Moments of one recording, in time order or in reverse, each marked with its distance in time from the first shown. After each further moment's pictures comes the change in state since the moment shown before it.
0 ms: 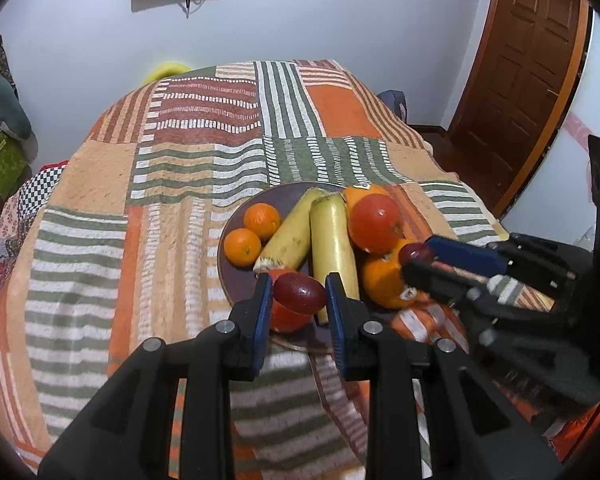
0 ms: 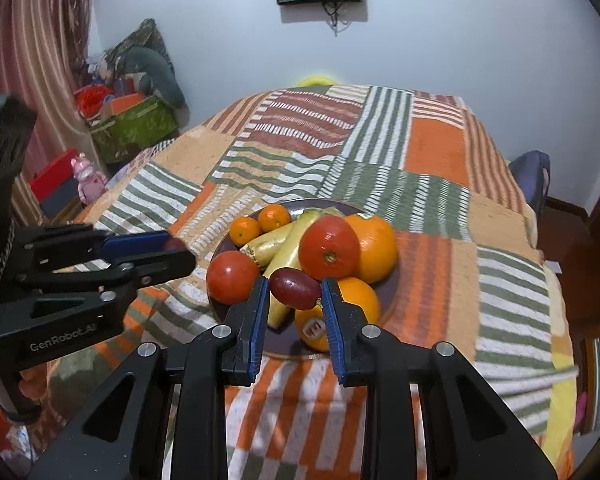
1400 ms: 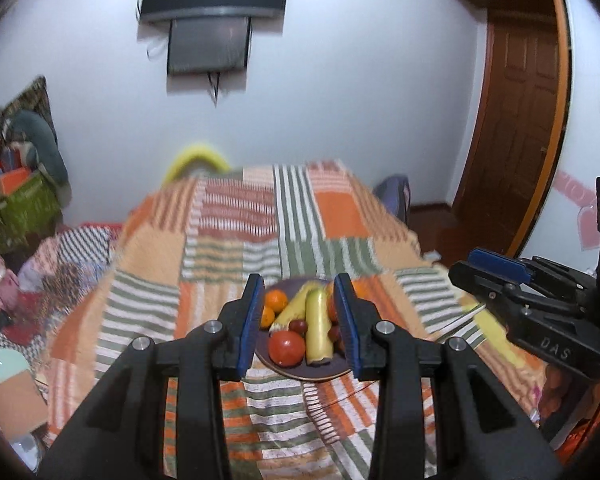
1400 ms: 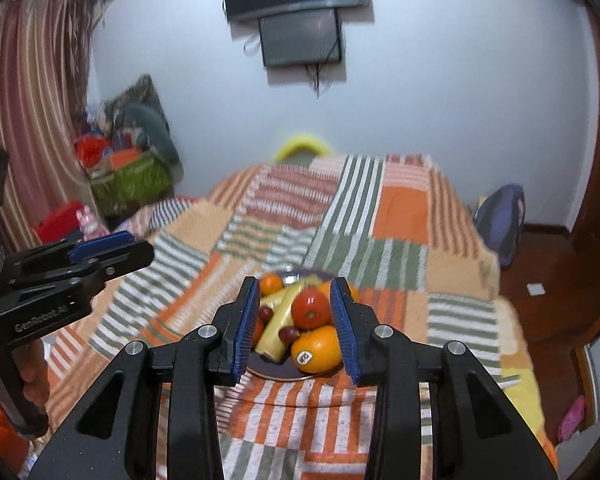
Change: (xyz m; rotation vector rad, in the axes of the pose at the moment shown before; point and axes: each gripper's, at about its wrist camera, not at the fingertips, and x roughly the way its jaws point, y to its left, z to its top) left arm -0.164 -0.030 0.006 -0.022 -0.344 0.068; right arm -0.139 -0.005 0.022 0.066 -0.253 -0.043
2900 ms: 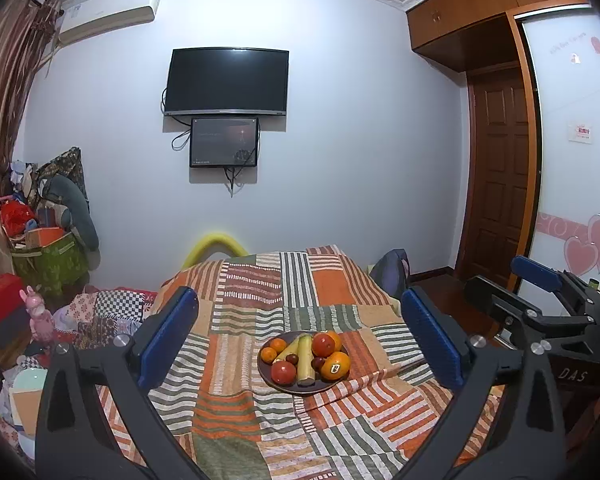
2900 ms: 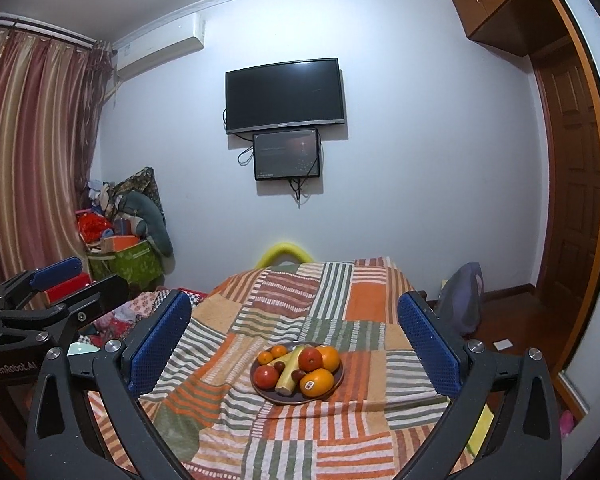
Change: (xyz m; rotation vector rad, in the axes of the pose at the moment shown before) left arm -0.162 -0.050 -0.014 0.028 -0.289 0.060; right arm -0.140 0.052 -0.015 -0.006 -0.340 -0.104
